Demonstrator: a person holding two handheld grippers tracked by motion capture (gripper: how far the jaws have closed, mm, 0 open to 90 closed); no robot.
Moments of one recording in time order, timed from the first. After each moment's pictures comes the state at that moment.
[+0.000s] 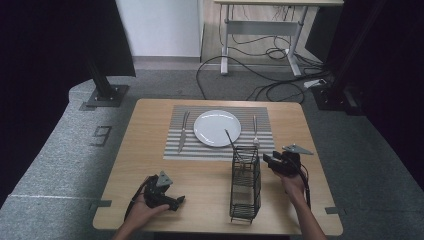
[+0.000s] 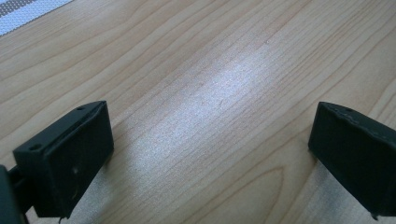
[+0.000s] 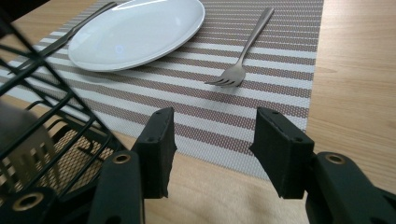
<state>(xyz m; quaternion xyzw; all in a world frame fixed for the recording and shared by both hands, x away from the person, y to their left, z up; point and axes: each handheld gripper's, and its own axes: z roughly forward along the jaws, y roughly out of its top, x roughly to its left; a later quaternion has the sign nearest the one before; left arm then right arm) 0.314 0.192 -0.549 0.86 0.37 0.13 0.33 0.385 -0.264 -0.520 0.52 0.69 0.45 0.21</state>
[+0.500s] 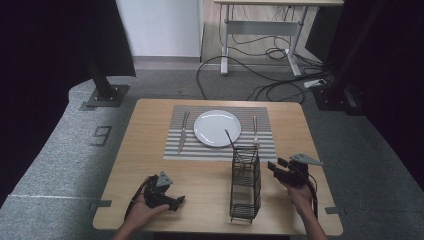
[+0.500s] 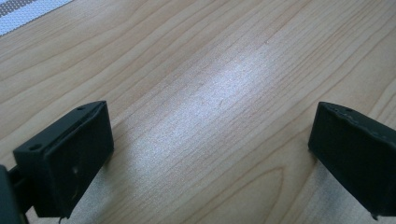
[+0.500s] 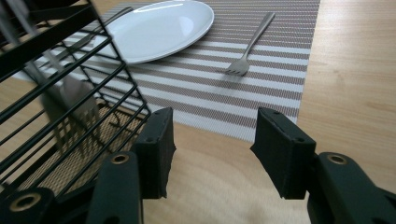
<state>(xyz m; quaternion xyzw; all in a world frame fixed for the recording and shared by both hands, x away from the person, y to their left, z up) 0.314 0.192 -0.549 0.86 0.37 0.13 0.33 0.344 -0.274 -0.512 0.51 0.69 0.47 0.21</state>
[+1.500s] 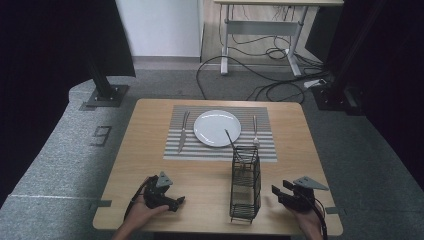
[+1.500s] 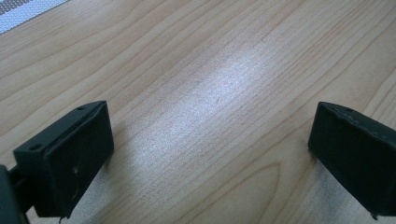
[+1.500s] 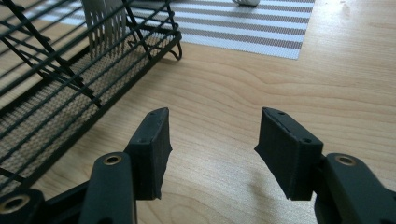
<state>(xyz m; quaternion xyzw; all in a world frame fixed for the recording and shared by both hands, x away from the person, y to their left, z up) 0.312 0.192 -0.549 0.86 0.36 0.13 0.33 0.284 -0.281 -0.537 0.51 0.72 0.43 0.20</state>
